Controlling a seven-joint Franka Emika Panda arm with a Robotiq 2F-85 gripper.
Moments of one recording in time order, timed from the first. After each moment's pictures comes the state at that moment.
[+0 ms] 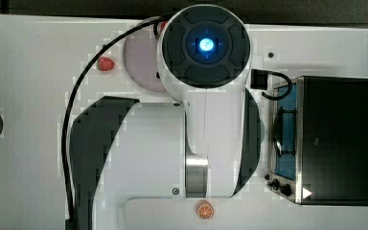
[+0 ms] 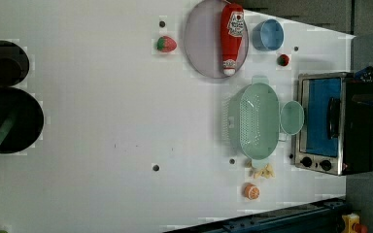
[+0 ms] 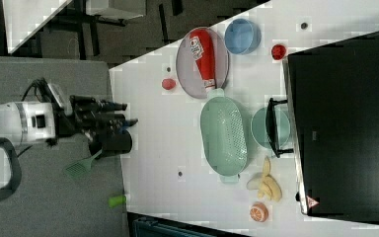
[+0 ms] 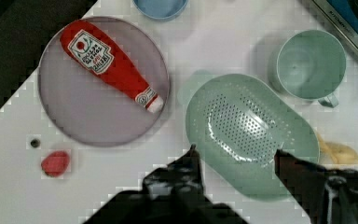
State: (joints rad) arm 0.01 -0.03 -0.01 -1.80 -0.02 0.18 0.06
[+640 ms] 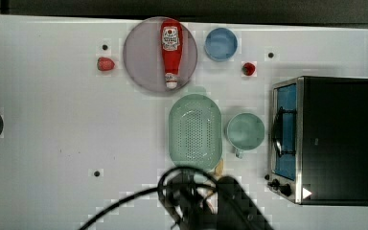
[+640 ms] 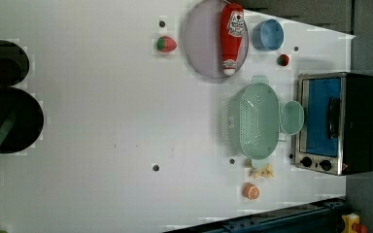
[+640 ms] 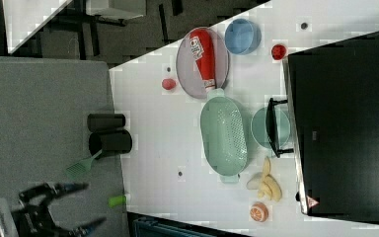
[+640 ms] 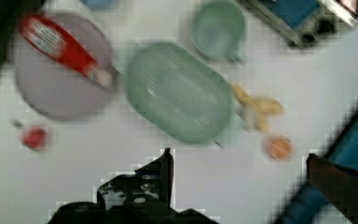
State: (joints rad) arm -0.01 -0.60 0.00 -2.06 -0.05 0.02 0.13
